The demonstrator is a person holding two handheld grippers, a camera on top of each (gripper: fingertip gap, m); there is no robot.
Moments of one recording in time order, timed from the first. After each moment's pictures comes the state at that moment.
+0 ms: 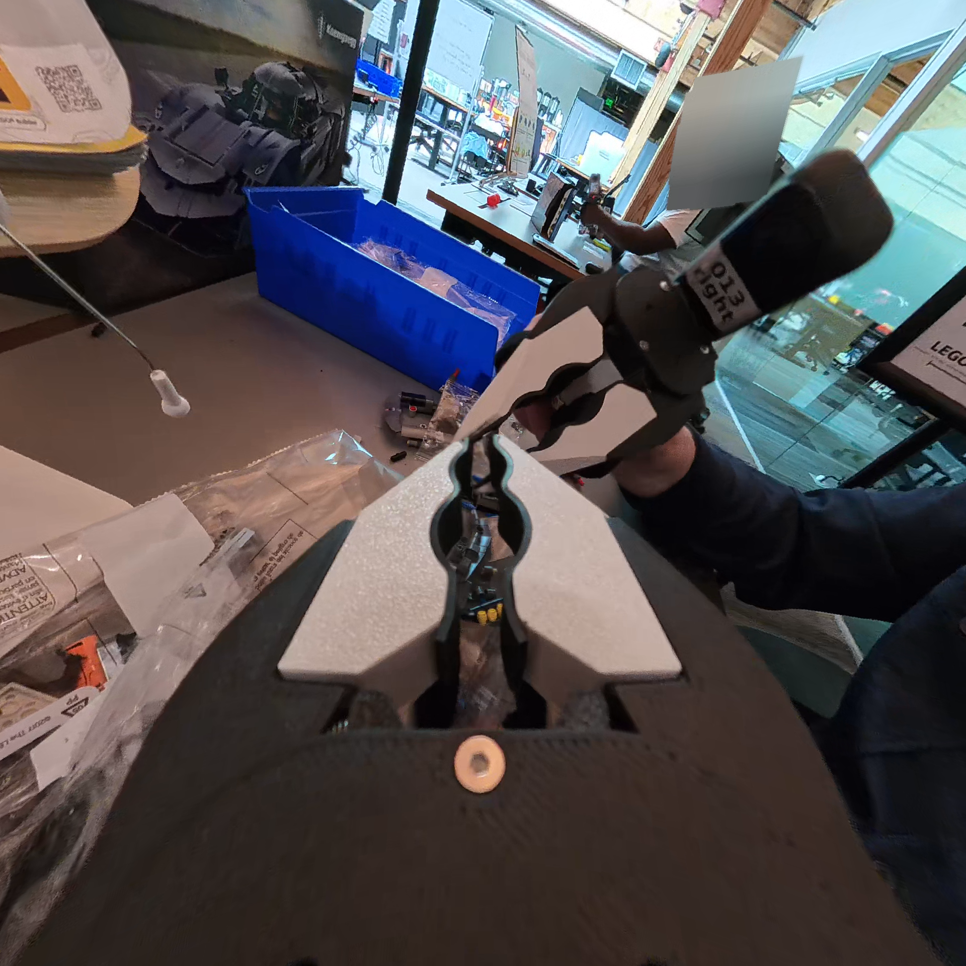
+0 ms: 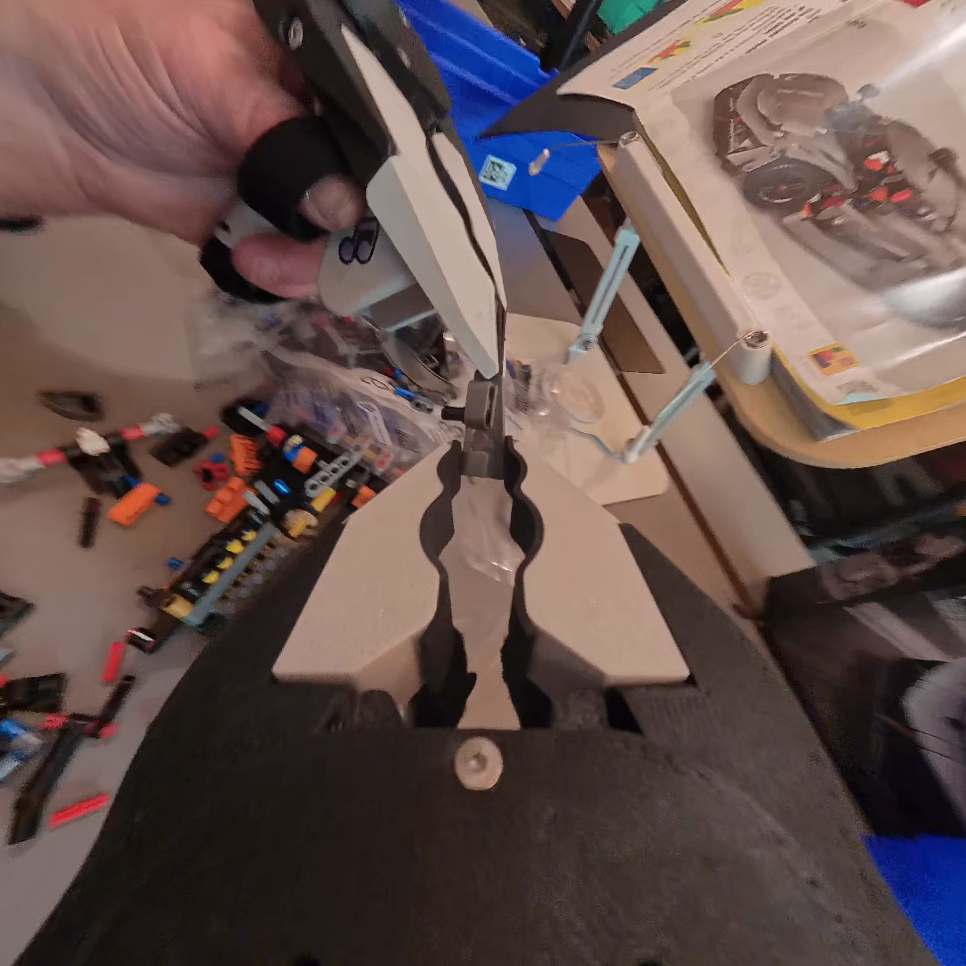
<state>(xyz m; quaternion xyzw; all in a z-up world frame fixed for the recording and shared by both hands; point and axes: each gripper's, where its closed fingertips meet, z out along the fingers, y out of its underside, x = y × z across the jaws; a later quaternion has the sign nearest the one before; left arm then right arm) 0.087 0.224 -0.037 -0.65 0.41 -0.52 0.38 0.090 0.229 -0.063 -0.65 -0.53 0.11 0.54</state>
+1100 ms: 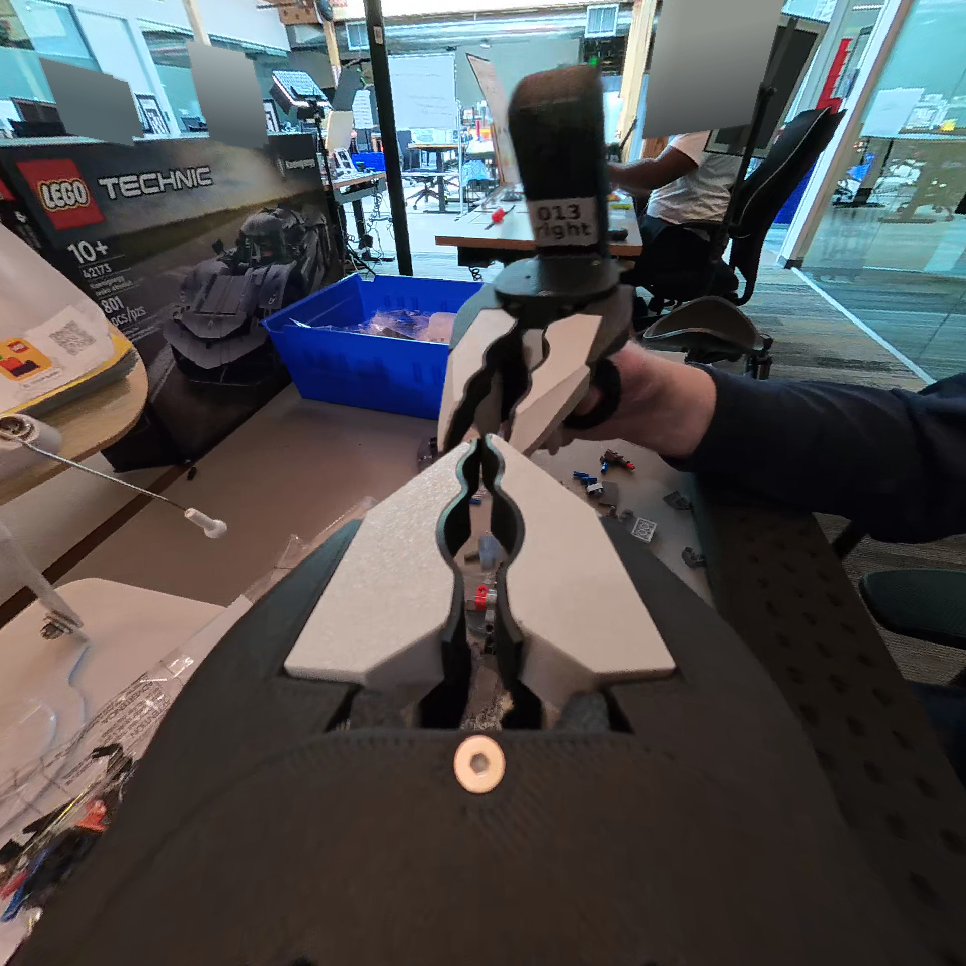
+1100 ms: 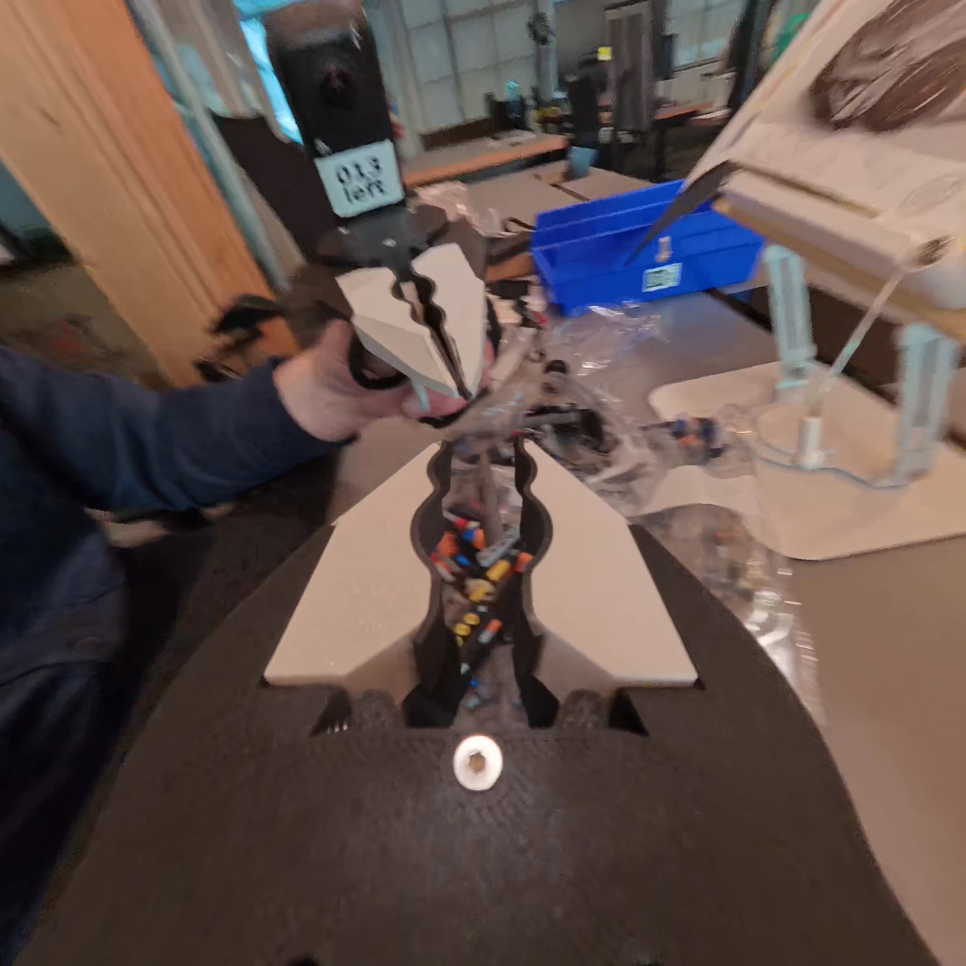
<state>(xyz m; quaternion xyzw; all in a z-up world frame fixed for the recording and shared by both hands) 0.096 0.202 -0.018 -0.56 0.51 -0.43 0.49 0.096 0.206 -0.036 -0.63 -0.43 0.44 0.47</state>
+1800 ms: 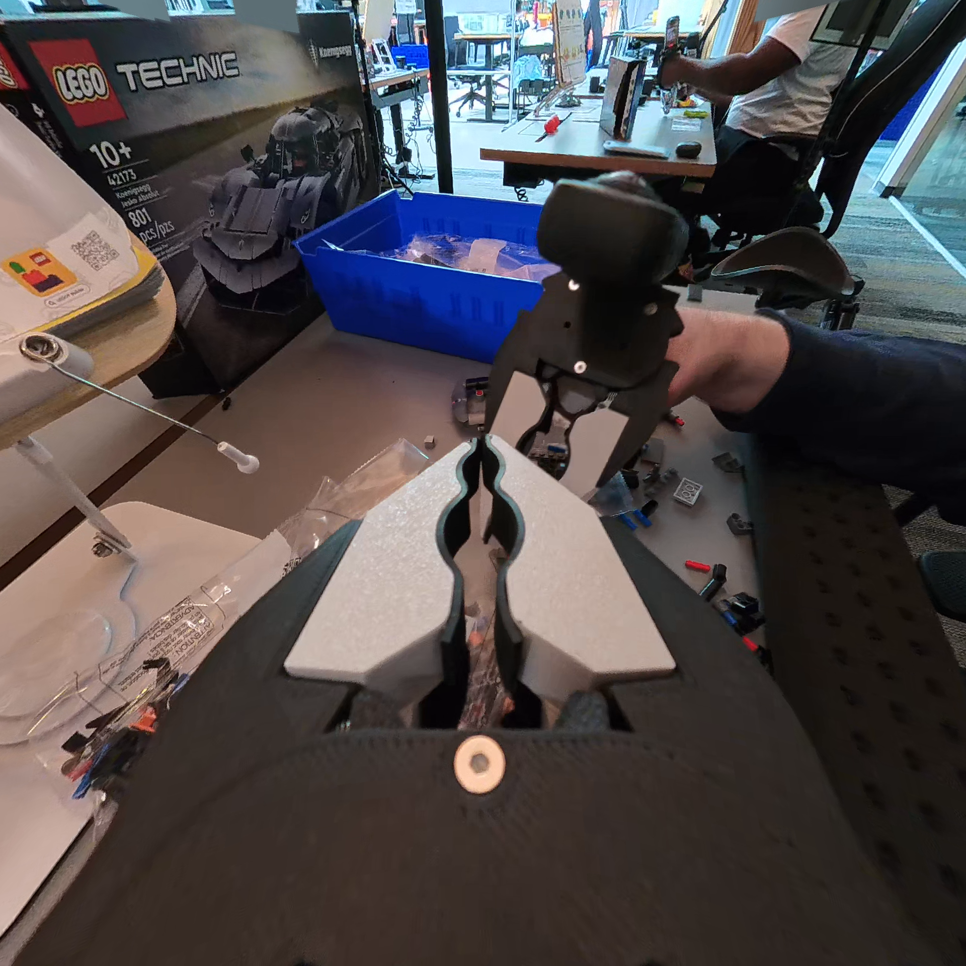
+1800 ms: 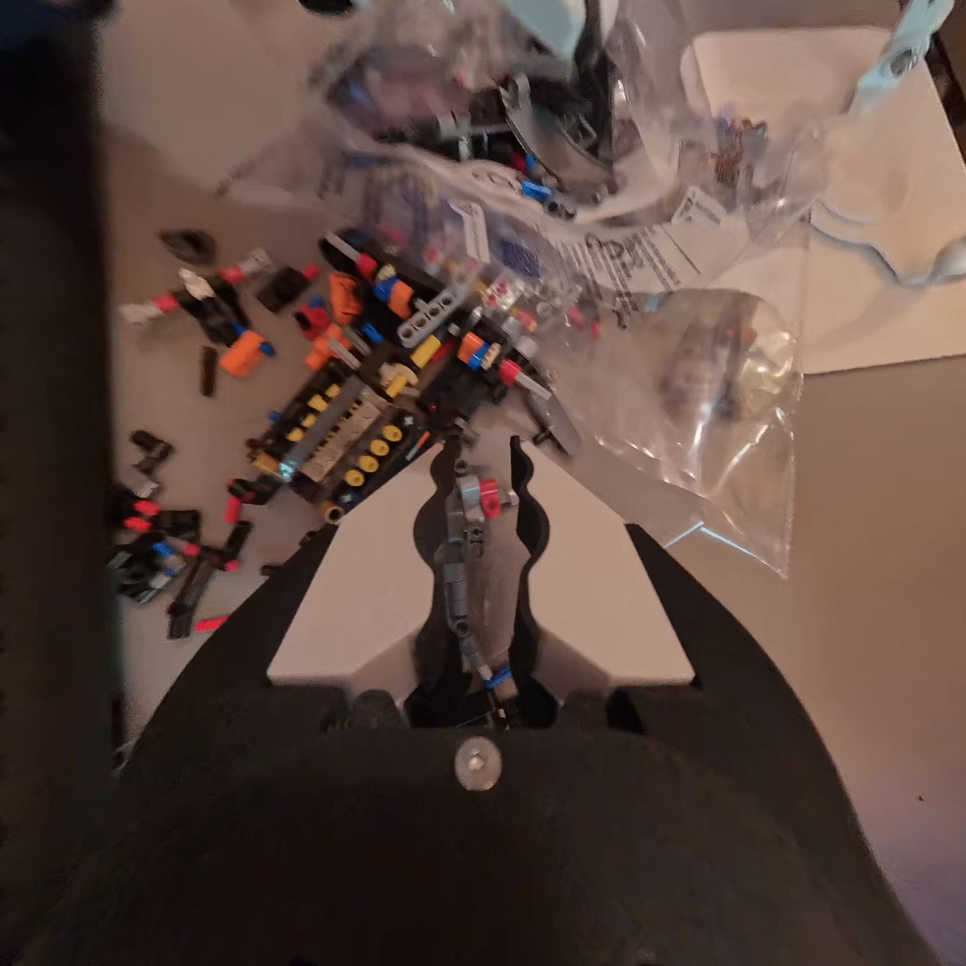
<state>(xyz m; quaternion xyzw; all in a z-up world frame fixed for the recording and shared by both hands) 0.092 0.219 -0.041 -0.62 0.51 -0.37 0.47 0.107 0.210 -0.152 -0.73 -0.57 0.19 0.32</state>
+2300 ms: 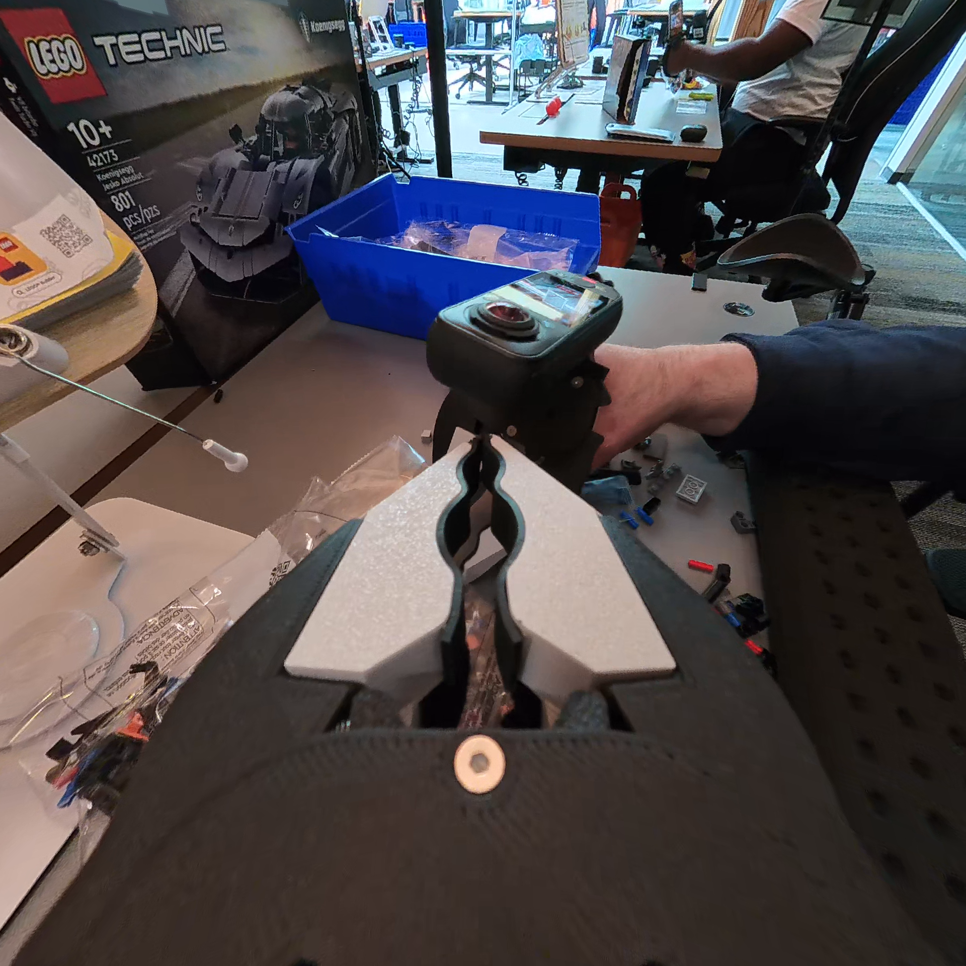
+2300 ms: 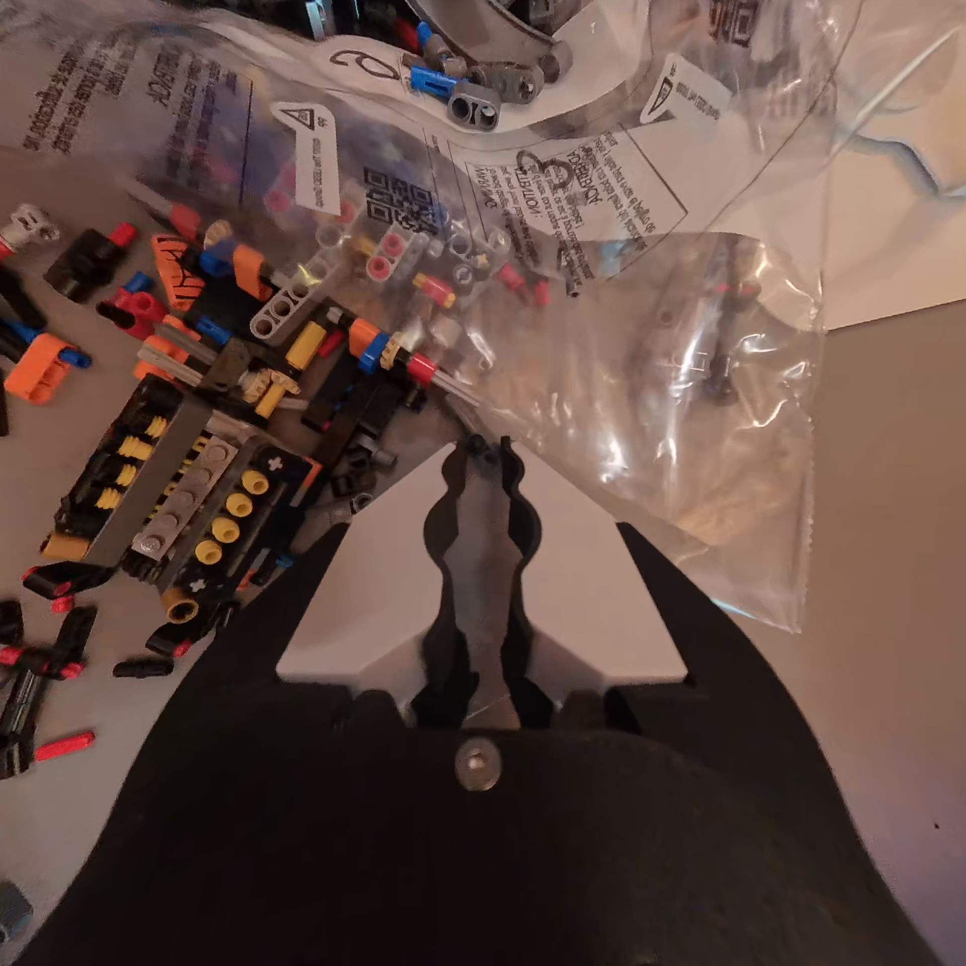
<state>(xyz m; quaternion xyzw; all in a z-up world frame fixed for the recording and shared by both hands) 0.099 0.219 -0.048 -0.62 0.51 -0.37 0.46 0.099 0.247 -0.196 -0.77 -0.55 0.13 0.29</state>
